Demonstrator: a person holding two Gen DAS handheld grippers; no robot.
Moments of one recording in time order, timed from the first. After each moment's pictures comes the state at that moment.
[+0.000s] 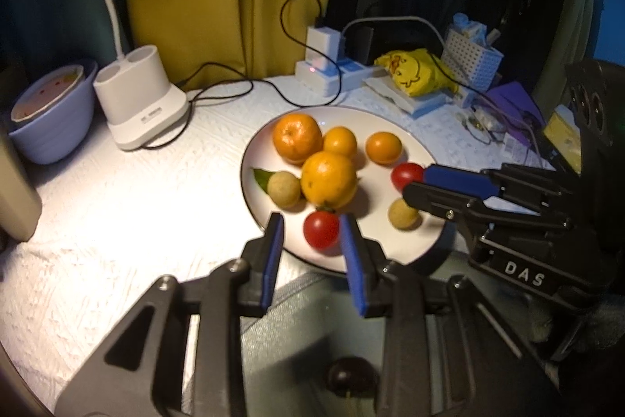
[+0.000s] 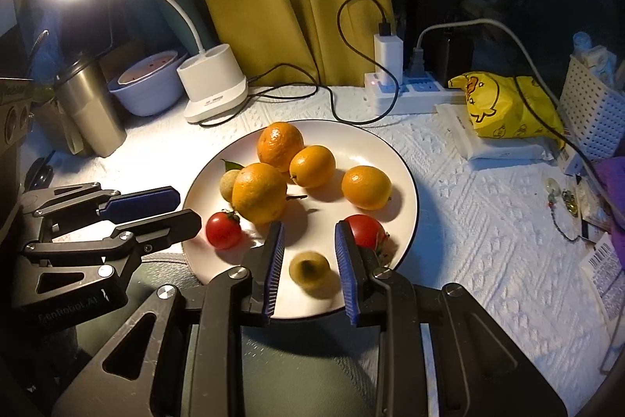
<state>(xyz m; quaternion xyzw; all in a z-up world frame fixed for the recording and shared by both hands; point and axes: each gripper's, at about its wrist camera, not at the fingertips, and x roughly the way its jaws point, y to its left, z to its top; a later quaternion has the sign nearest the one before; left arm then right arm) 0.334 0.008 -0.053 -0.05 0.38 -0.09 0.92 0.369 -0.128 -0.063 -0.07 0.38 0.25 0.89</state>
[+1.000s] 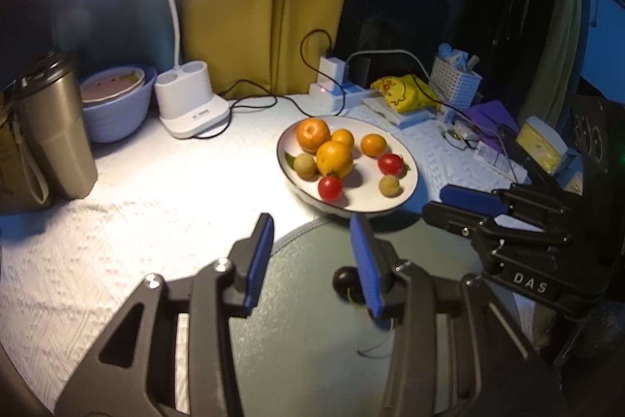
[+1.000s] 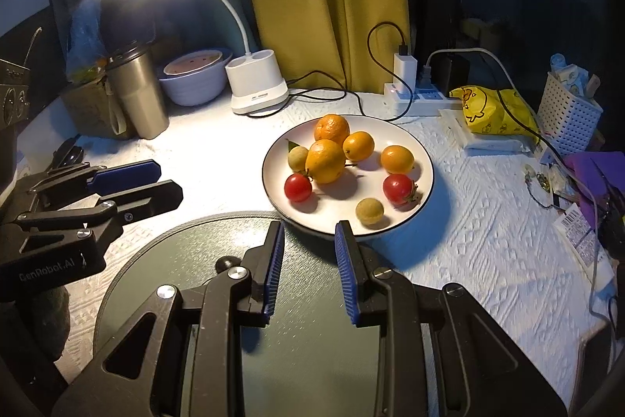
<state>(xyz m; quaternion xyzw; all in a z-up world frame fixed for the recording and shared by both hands) 0.240 0.038 -0.019 -0.06 0.34 -0.08 0.93 0.278 -0.115 -0.034 -0.09 0.36 0.25 0.89</state>
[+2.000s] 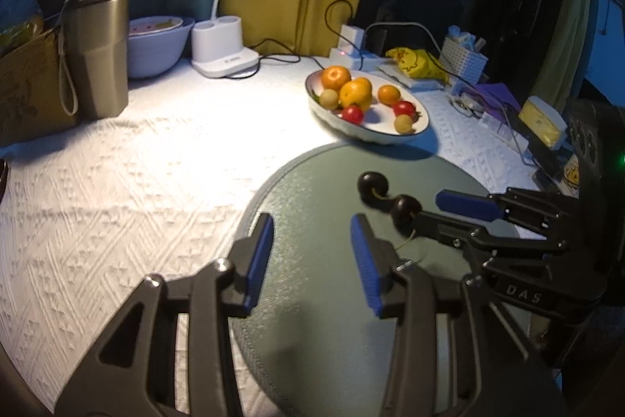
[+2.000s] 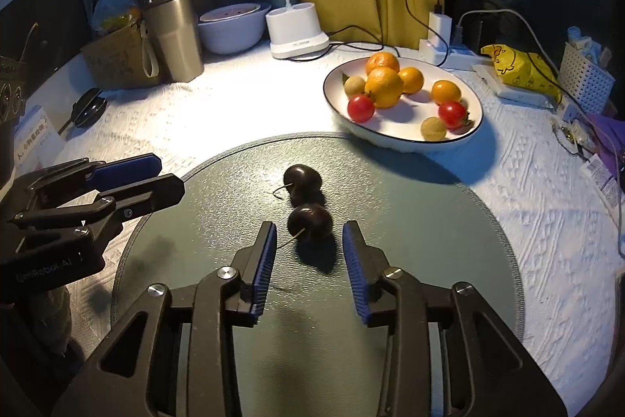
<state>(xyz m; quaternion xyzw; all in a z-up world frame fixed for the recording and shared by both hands) 0.176 0.061 -0.060 -0.09 0.36 -0.06 0.92 0.218 -0.083 -0.075 -0.10 0.40 0.27 0.87</state>
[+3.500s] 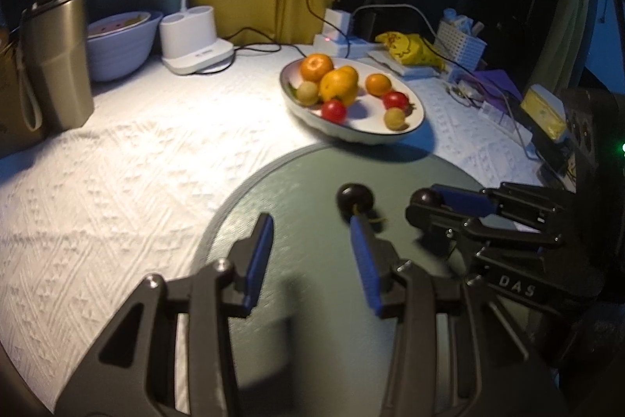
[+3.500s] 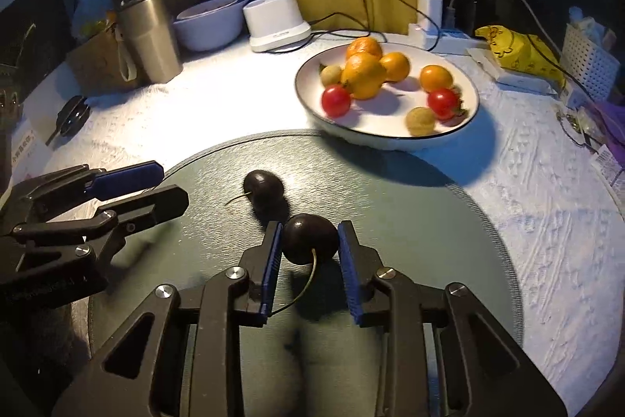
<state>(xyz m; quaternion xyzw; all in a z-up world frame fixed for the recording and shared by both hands) 0.218 0.033 -0.069 -0.07 0.39 -0.08 0.92 0.251 -0.097 -0.085 -0.08 0.42 0.26 0.87</state>
